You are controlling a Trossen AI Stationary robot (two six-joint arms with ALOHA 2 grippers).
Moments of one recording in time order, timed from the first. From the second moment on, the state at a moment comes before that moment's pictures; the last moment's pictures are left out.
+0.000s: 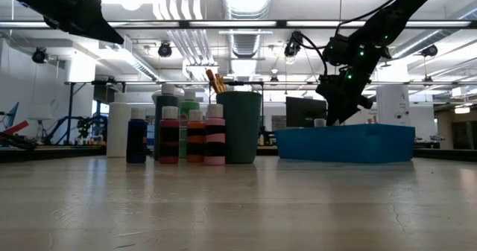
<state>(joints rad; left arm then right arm) -0.41 0.68 0.63 -0.76 -1.24 -0.53 -0.86 1.47 0.87 -0.38 0.00 0.07</state>
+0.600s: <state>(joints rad) -0.41 0.68 0.63 -0.76 -1.24 -0.53 -0.86 1.47 0.87 -0.39 0.00 0.07</state>
